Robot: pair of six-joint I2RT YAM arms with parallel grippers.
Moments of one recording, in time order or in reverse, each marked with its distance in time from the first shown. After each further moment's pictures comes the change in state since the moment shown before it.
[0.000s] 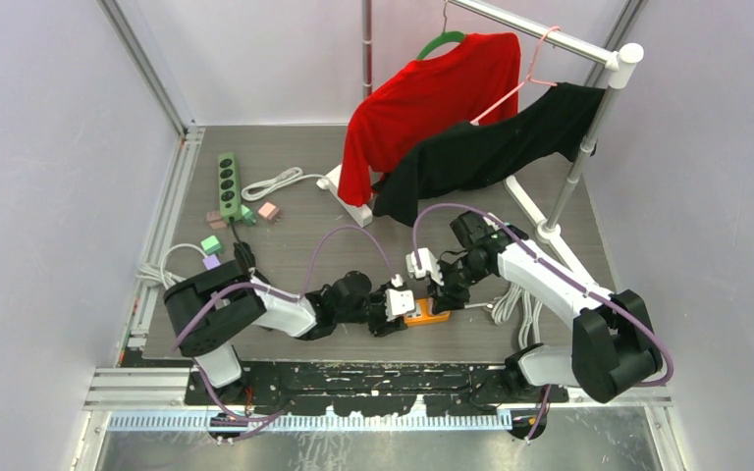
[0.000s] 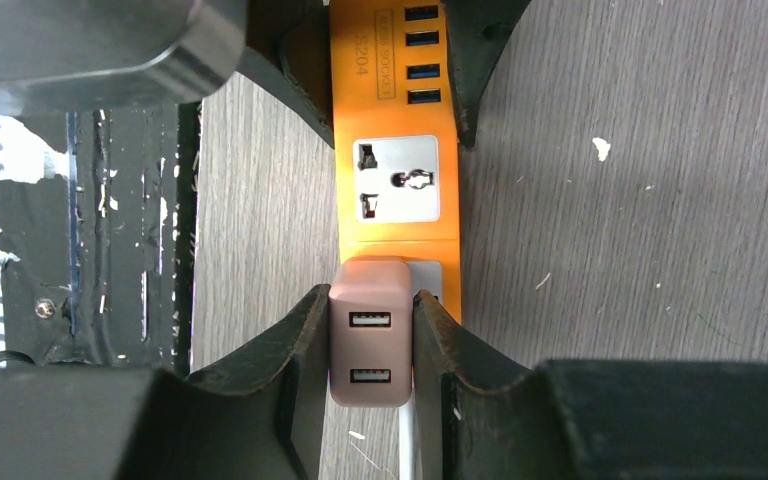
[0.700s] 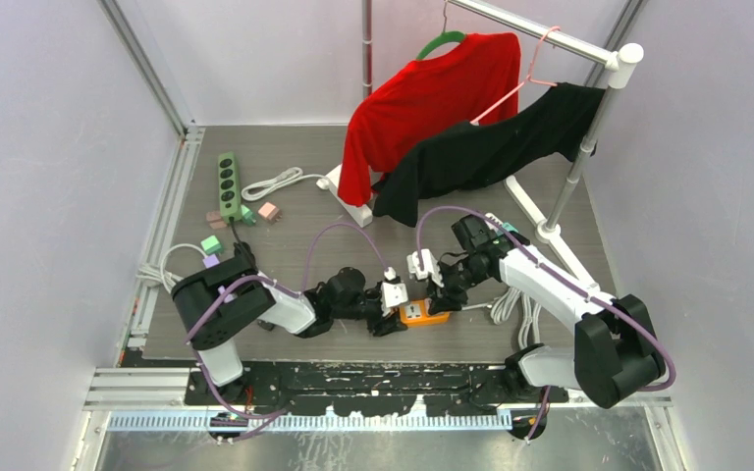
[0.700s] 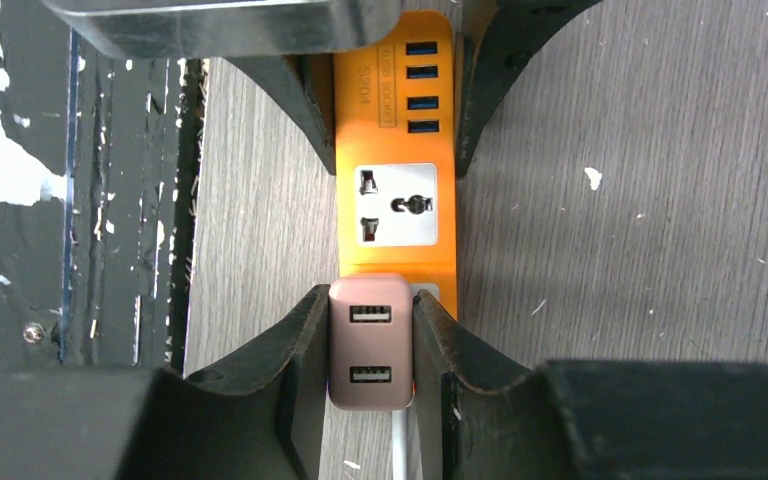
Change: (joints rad) left arm 0.056 0.056 -0.024 0.114 0.115 -0.100; right arm 0.006 -0.027 -0.047 0.067 -0.054 -0.006
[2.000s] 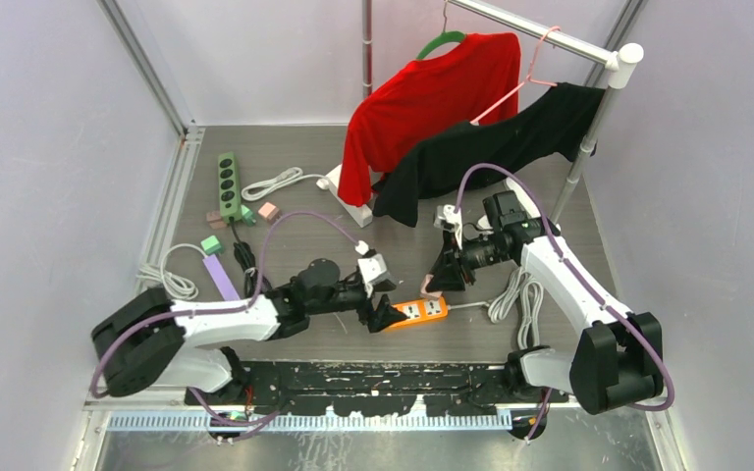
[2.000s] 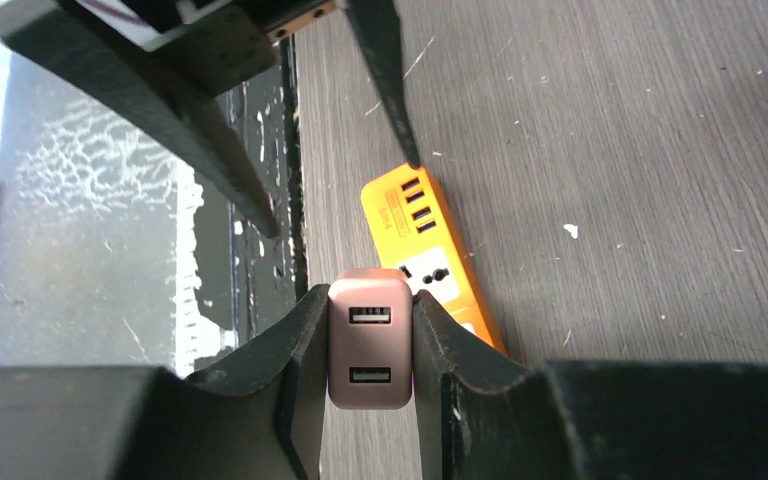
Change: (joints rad) left arm 0.007 -0.402 -0.015 -0.222 -0.068 -0.271; right arm -0.222 -0.039 0.115 -0.085 -0.336 0.299
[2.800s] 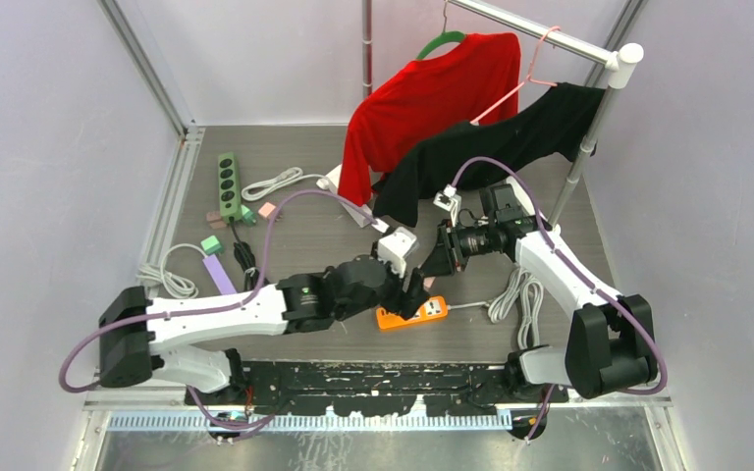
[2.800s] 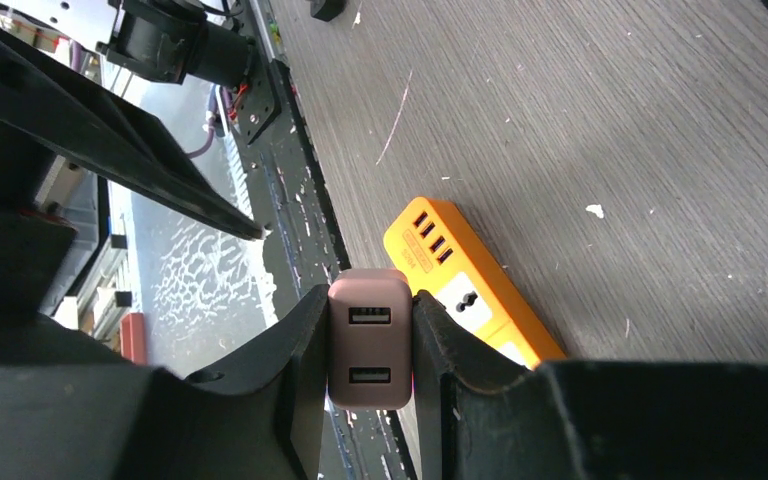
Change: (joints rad) left arm -0.239 -0.063 0.447 -0.636 -0.598 -0.336; right arm 0.000 0.072 -0.016 0.299 0.028 0.640
